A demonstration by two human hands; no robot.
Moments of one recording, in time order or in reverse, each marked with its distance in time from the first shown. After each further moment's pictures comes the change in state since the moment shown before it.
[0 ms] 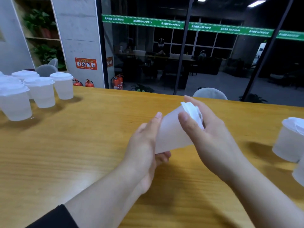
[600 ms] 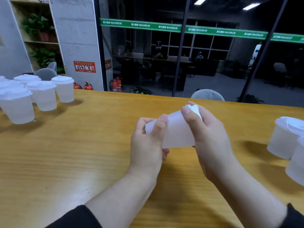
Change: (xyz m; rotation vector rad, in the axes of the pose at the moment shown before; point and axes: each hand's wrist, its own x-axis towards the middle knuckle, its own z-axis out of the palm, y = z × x) left_hand -0.003 -0.010 0.007 0.076 0.108 0.338; right_hand 0.001 -0.002 0.013 0.267 0.169 0.136
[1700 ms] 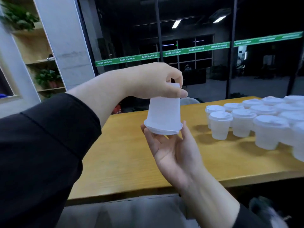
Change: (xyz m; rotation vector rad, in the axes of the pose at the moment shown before) left_hand -0.169 0.253 0.112 1.586 -0.811 0.731; right_hand -0.205 -0.135 -0.072 1.525 -0.093 0.451
